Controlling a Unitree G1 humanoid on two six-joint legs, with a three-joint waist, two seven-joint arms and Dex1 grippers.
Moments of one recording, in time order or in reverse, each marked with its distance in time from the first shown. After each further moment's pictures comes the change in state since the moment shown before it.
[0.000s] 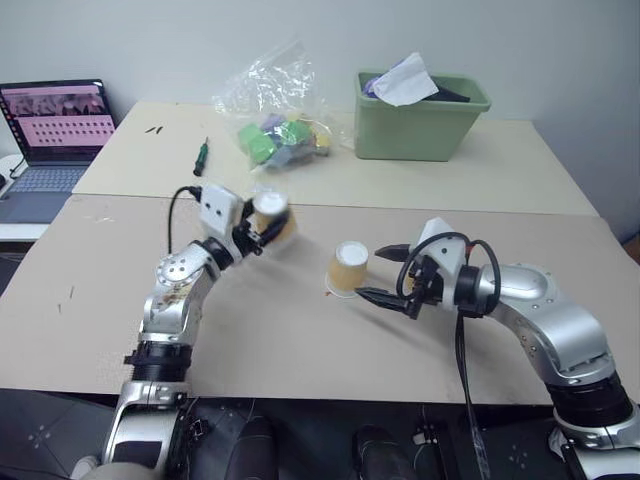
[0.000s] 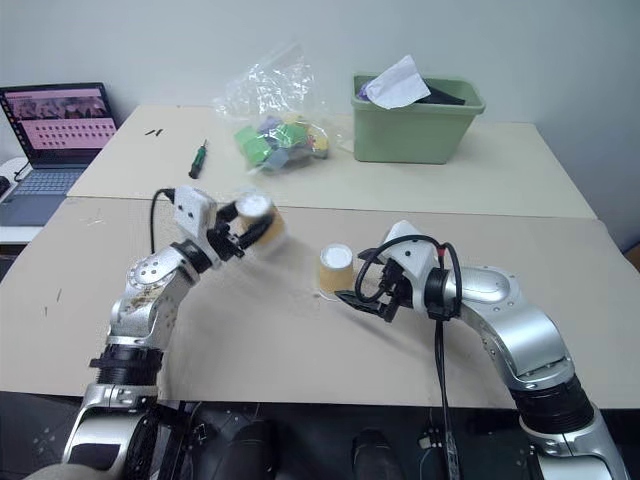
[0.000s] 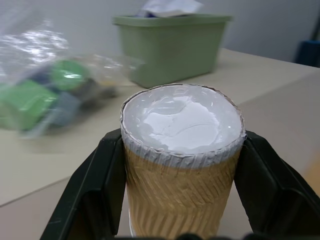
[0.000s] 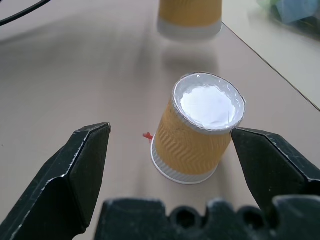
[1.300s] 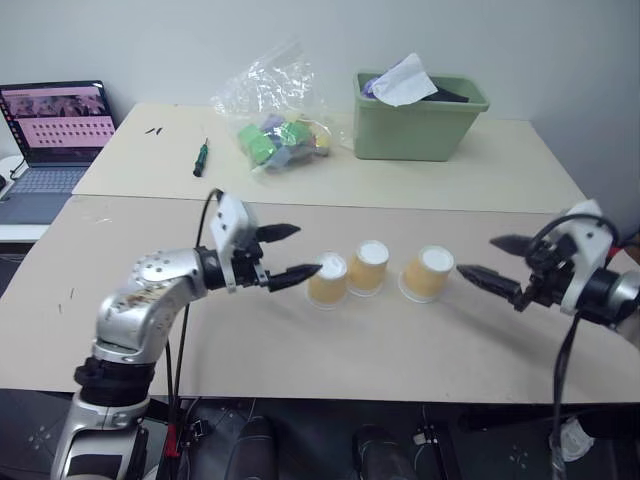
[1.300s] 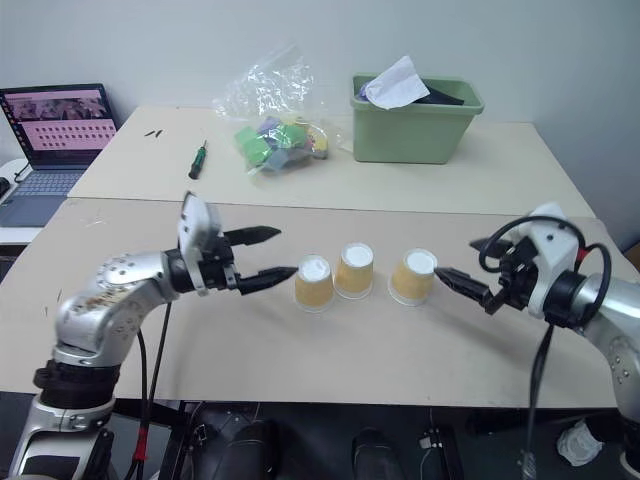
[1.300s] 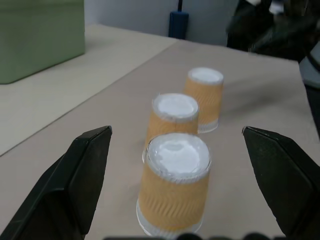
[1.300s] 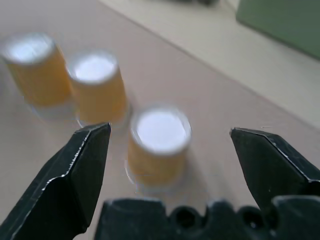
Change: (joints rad) left arm -0.027 0.160 0.033 -0.324 -0.256 0.395 -0.159; right arm 0.287 -0.217 -0.446 0.025 0.147 0.091 -0.006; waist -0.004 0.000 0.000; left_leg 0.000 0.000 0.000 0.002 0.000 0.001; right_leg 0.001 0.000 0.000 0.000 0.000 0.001
